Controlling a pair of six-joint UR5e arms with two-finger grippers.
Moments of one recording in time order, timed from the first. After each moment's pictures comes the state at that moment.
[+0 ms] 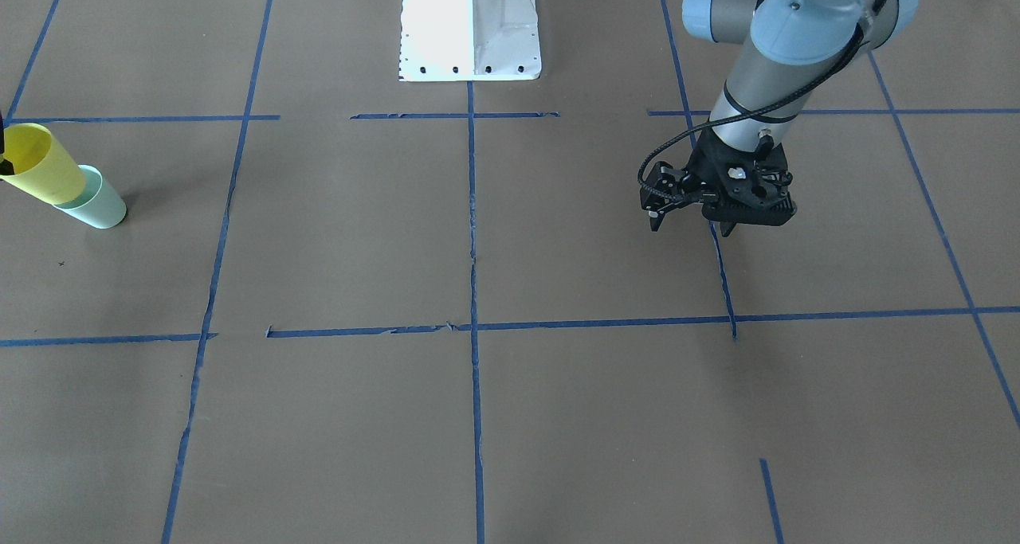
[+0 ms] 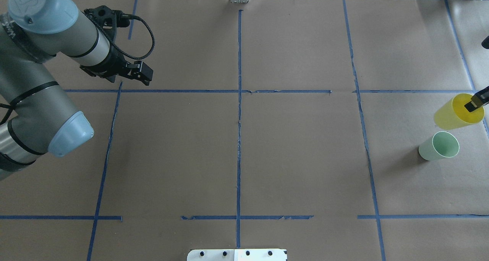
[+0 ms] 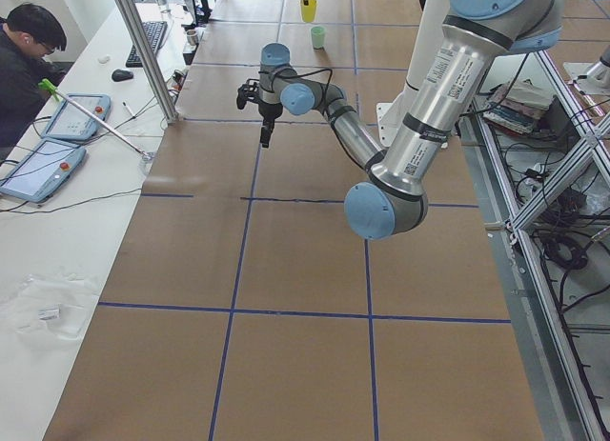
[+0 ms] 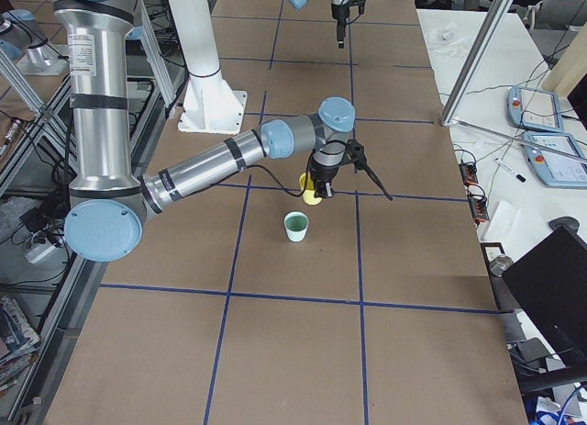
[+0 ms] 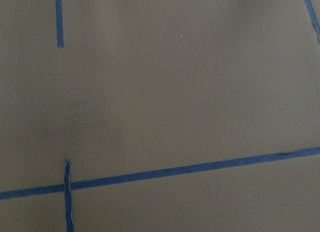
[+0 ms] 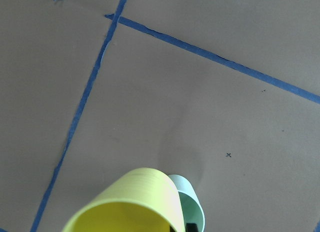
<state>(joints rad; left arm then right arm) -0.84 -2.05 -1.86 -1.56 -2.02 -0.89 1.23 -1.58 2.00 -1.74 2.36 0.02</state>
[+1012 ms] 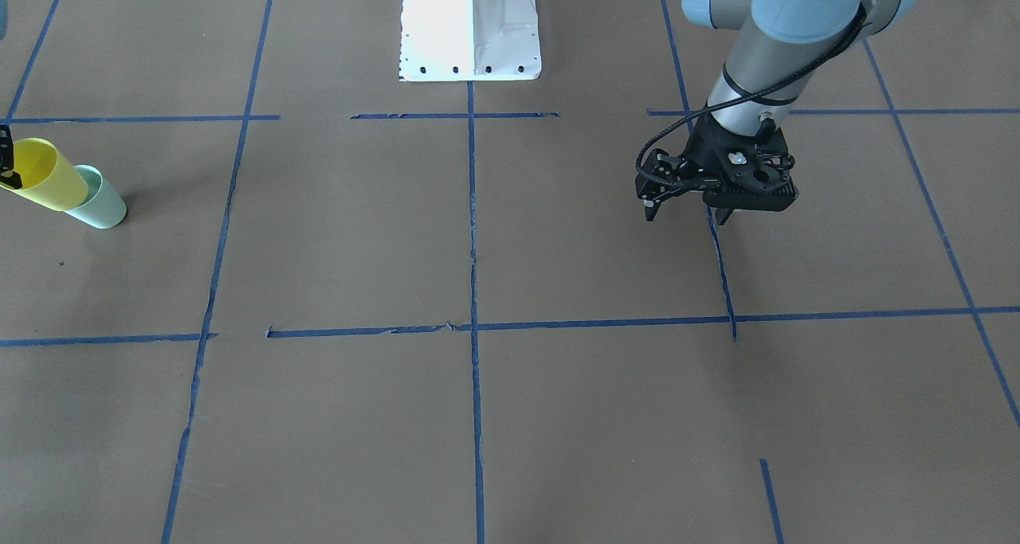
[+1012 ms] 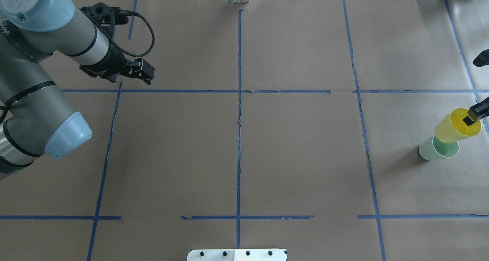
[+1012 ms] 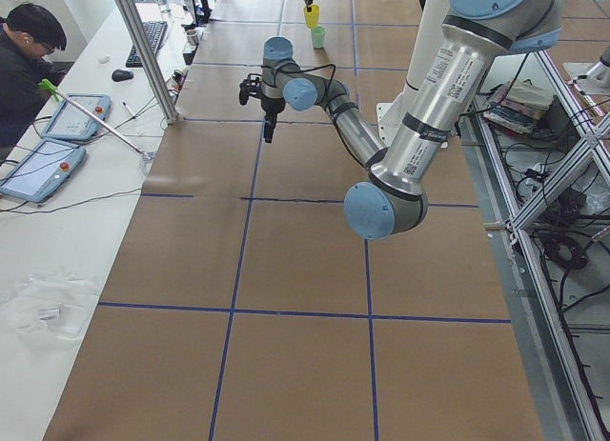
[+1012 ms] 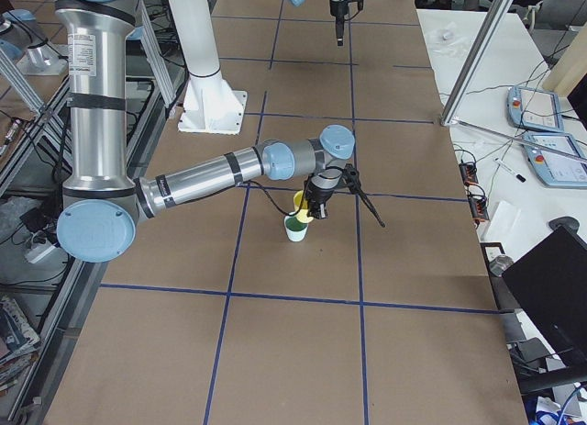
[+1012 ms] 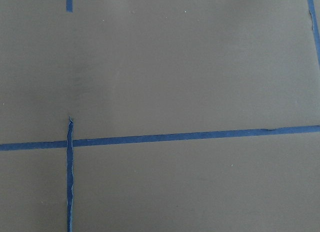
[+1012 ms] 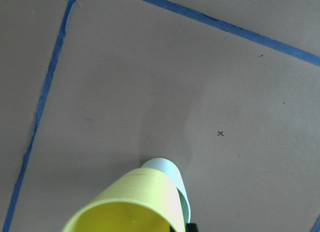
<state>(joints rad) -0.84 -2.05 -1.88 -1.55 -2.02 -0.94 1.19 -1.61 1.93 -1.72 2.36 0.03</state>
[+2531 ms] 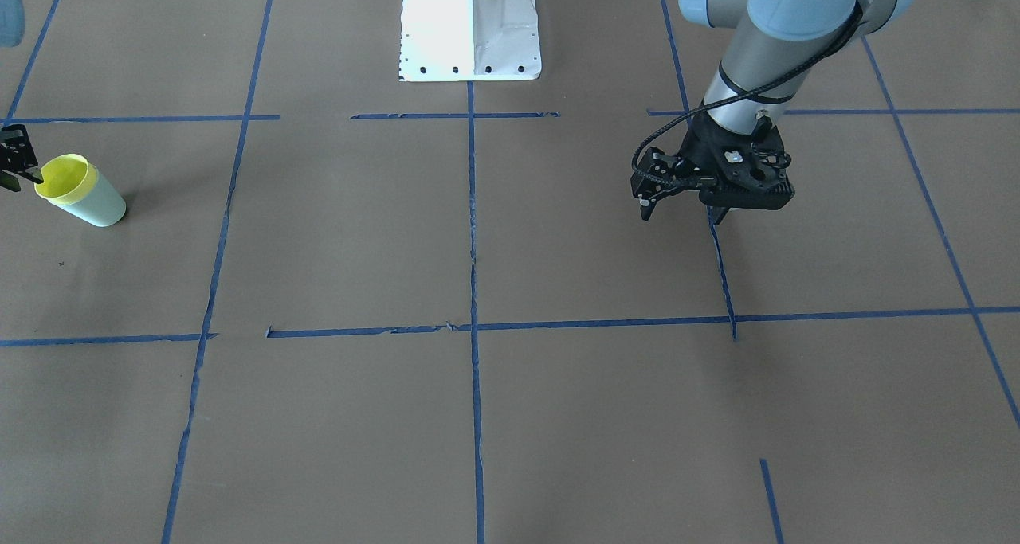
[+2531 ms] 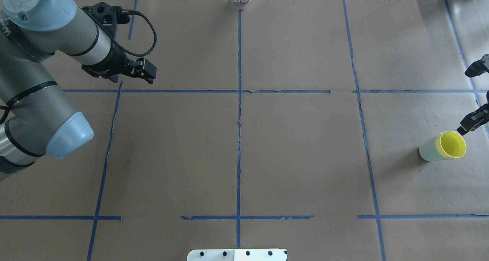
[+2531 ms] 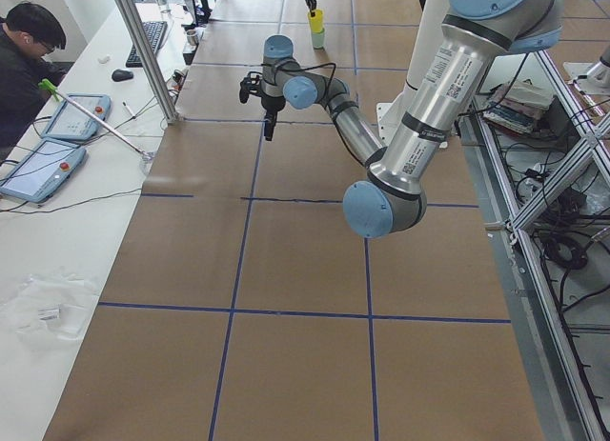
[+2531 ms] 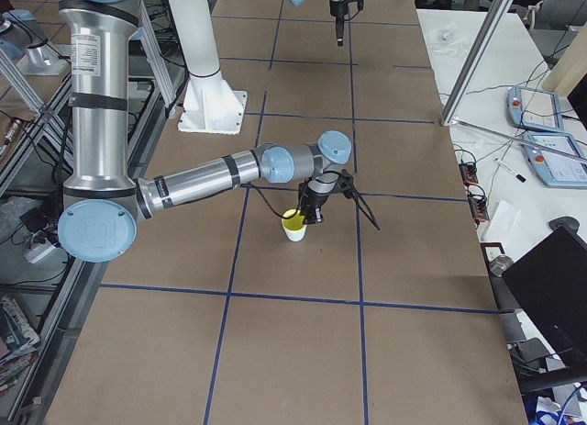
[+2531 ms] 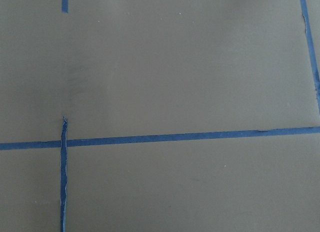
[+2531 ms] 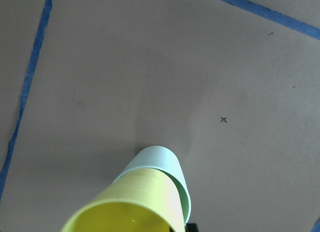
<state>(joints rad) -0.84 -2.06 -1.88 -1.55 -2.03 -0.95 1.15 -1.62 1.92 -1.72 2.34 0.02</state>
